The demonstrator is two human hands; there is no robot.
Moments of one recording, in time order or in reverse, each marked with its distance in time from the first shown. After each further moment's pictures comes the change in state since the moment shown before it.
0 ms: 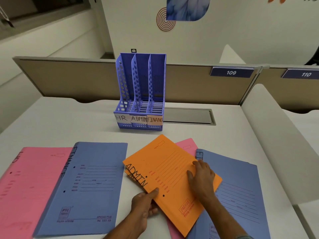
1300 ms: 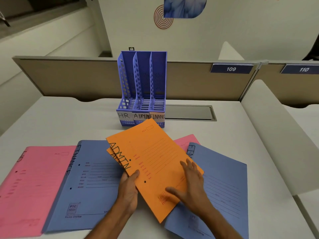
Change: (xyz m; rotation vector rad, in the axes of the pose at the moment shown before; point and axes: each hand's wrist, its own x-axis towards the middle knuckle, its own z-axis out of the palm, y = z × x) left_hand 0.009 0.041 -0.042 -0.356 -0.077 0.416; right_hand -0.067 -0.033 -0.004 0.214 -0.156 -0.253
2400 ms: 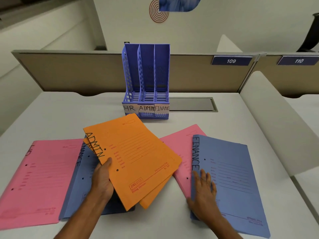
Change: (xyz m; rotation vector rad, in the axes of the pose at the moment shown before) left_hand 0.018 0.073 -0.094 -0.050 0.108 -0.018; right_hand -0.070 -0.010 0.029 -0.311 -0.164 0.305
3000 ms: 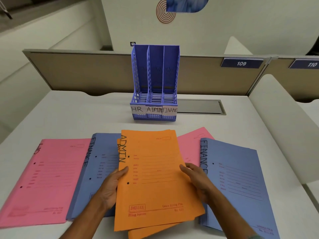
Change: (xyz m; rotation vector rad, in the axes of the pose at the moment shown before) left_hand 0.005 -0.004 -0.029 0.175 -0.365 -0.300; right_hand 0.050 -0.063 -0.049 1.098 -0.290 0.171
